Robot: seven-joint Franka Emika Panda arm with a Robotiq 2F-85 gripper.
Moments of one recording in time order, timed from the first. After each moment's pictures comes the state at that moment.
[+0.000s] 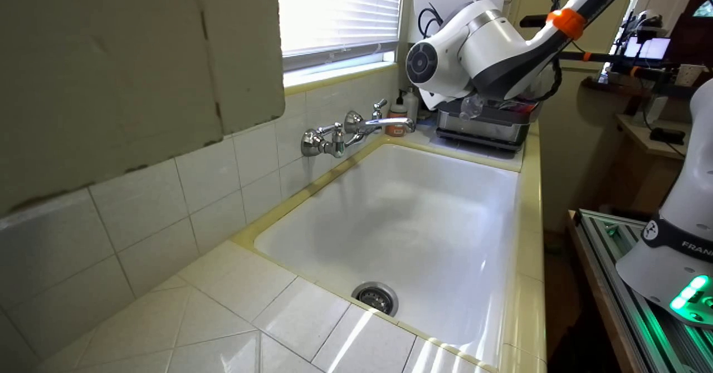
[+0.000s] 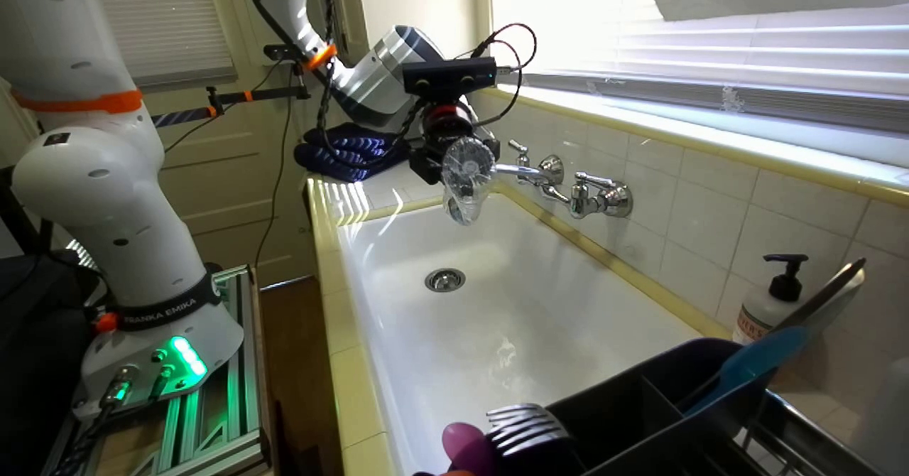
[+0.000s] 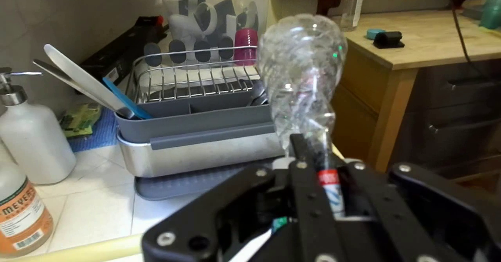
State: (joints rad) arm 0.00 0.04 -0.02 -2.34 -1.19 1.53 -0.67
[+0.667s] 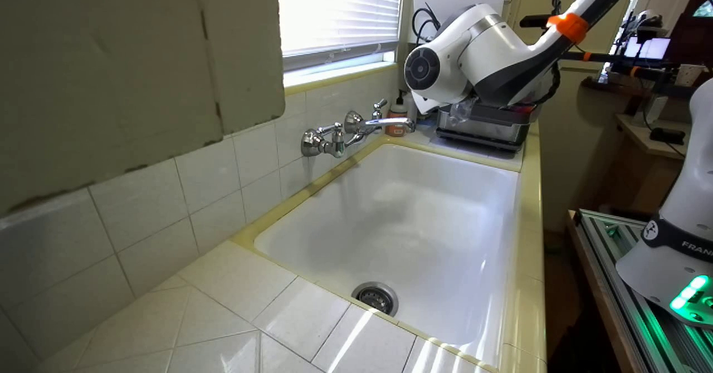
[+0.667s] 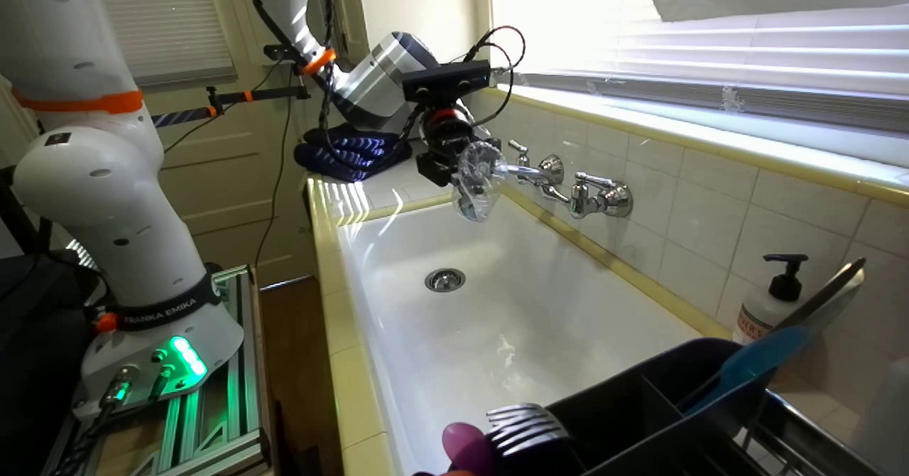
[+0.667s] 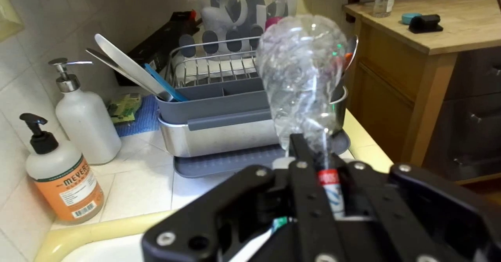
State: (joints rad) arm 0.01 0.06 0.02 -2.35 -1.23 1.58 -0.60
